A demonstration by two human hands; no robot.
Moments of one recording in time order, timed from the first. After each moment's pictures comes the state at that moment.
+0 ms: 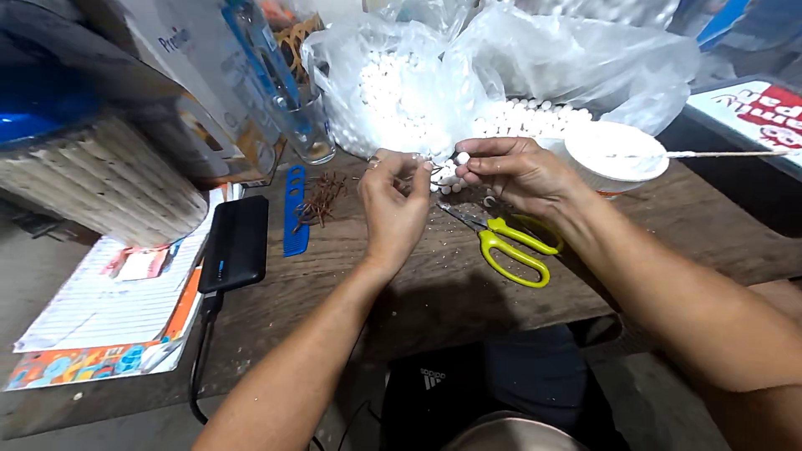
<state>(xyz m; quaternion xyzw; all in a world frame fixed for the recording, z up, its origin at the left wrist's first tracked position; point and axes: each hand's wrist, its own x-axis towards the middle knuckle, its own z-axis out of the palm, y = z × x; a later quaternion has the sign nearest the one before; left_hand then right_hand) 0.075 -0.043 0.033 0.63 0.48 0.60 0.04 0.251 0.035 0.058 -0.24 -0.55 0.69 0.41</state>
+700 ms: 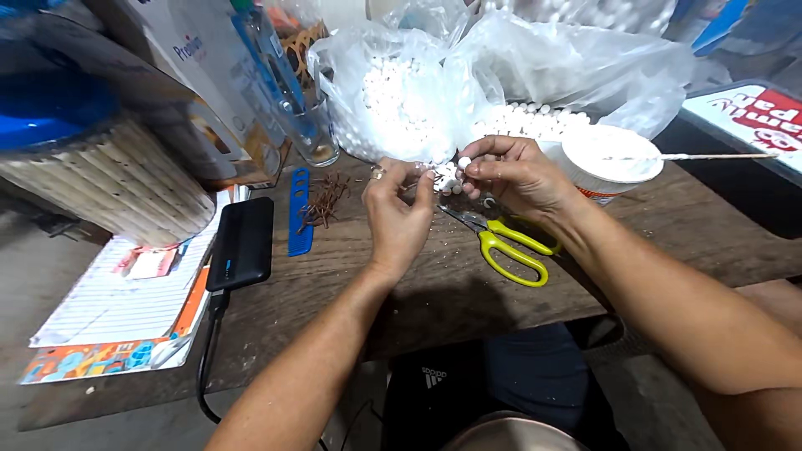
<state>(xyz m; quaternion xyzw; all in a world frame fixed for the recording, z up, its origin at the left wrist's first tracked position) 0.078 -0.051 0.030 0.64 0.48 0.60 0.01 0.250 0.032 0.051 -0.18 -0.60 0.65 0.43</state>
